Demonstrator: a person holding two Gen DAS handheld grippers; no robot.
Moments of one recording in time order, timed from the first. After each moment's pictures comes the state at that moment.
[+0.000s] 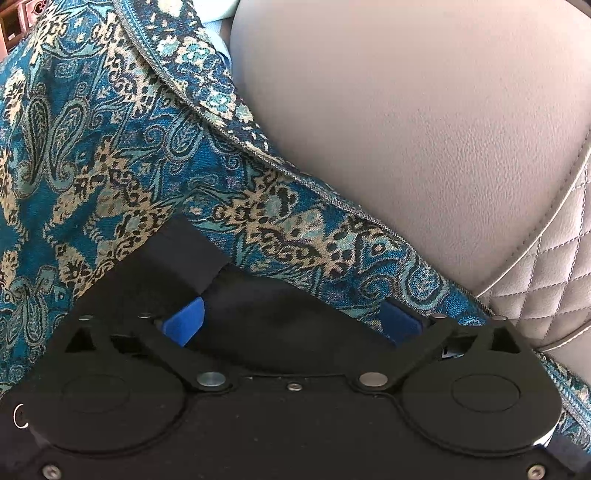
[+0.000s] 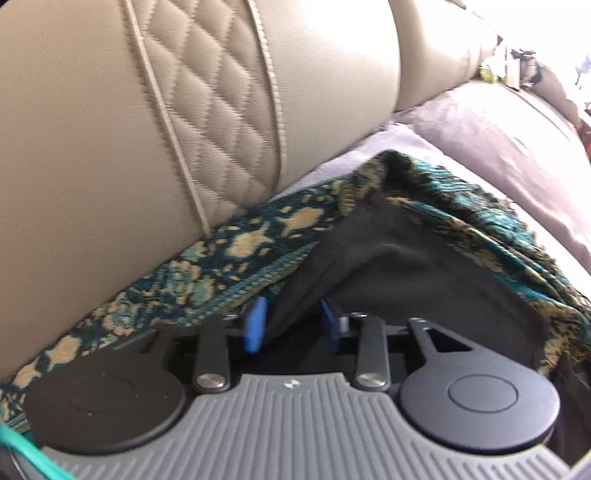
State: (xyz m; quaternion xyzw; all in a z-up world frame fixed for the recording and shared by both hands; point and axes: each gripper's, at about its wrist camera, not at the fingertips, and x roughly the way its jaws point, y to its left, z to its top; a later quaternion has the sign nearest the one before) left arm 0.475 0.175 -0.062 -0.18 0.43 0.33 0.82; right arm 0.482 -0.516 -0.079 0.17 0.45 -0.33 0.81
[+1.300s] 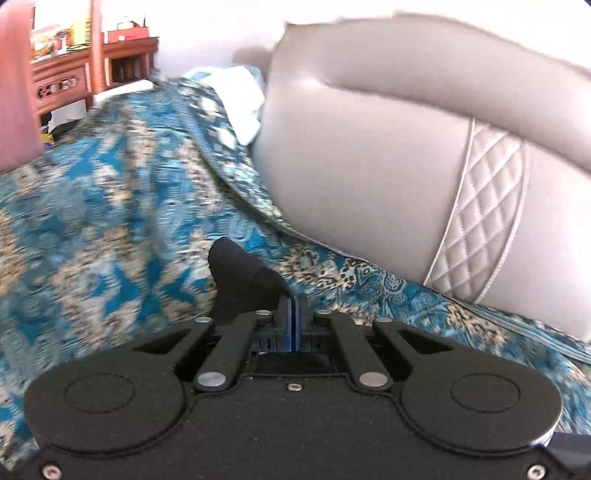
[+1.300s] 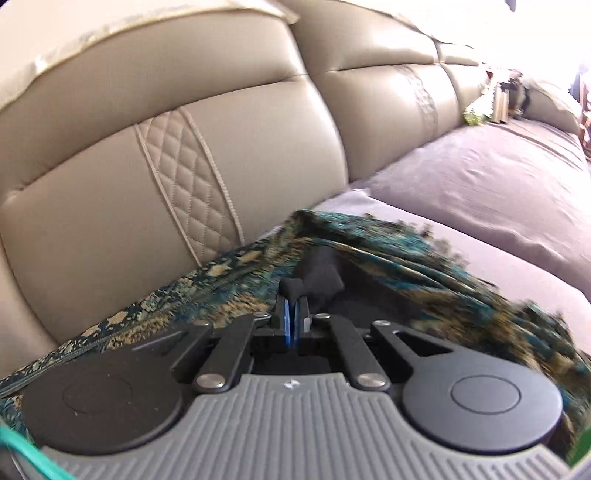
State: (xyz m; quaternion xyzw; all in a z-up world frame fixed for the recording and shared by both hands) left arm 0.305 0.157 0.037 -0.11 0.30 0.25 0.91; right arm 0.257 -0.535 -0.001 0.20 0.29 -0.27 0.90
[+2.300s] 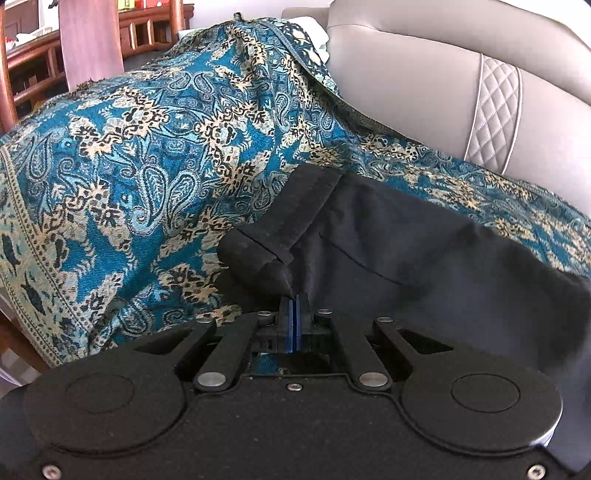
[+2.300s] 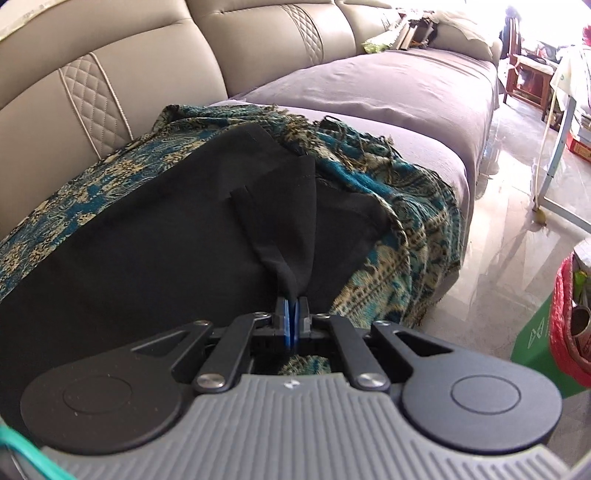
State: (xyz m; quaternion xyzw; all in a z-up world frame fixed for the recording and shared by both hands) left arm 0.098 0.178 -0.034 -0.09 0.36 0.25 0.90; right arm 0.049 -0.521 -0.089 0.23 0.35 -0.35 0.84
